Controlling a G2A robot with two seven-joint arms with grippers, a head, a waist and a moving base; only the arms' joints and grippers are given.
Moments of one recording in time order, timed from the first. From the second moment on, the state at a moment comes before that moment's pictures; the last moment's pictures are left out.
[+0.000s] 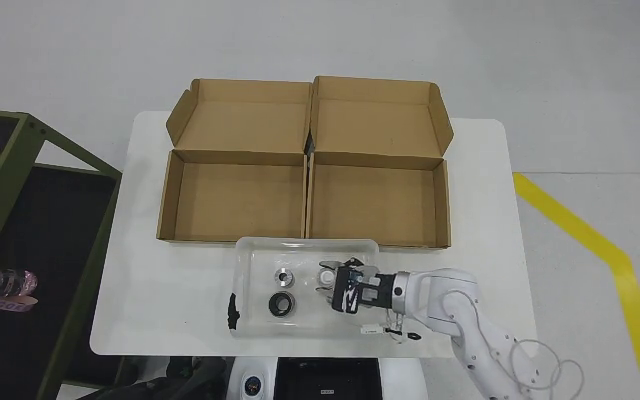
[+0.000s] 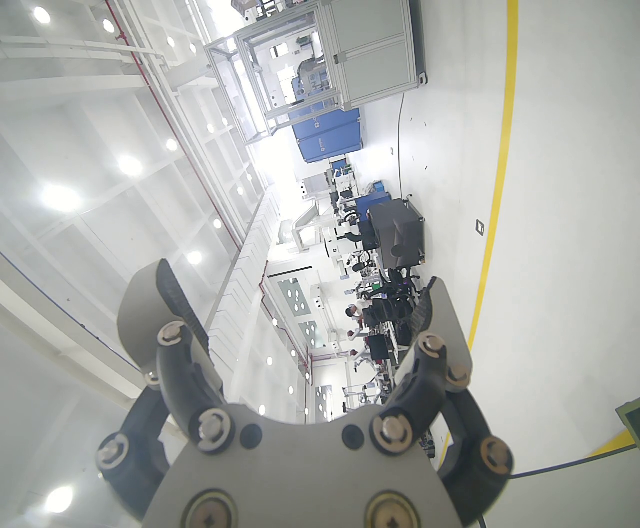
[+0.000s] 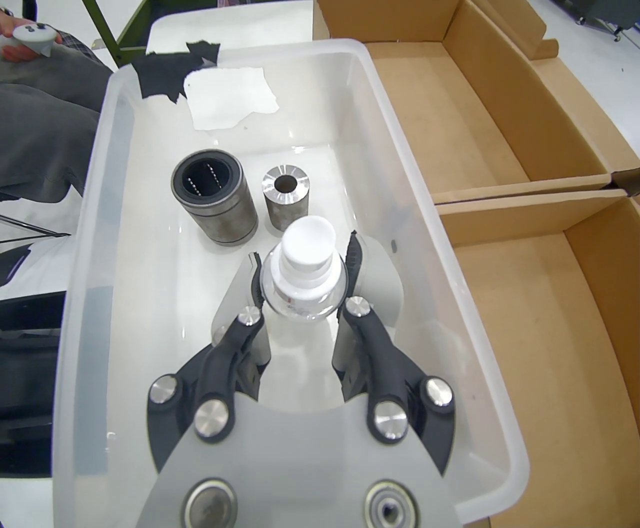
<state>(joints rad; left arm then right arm) -0.33 -0.16 -0.45 -1.44 1.96 -0.37 0.19 -1.39 -1.17 1.11 -1.89 -1.47 -0.85 0.25</state>
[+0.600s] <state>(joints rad) -0.33 -0.16 -0.45 -1.44 1.96 -0.37 0.19 -1.38 -1.16 1.17 -1.88 -1.32 -0.85 0.10</state>
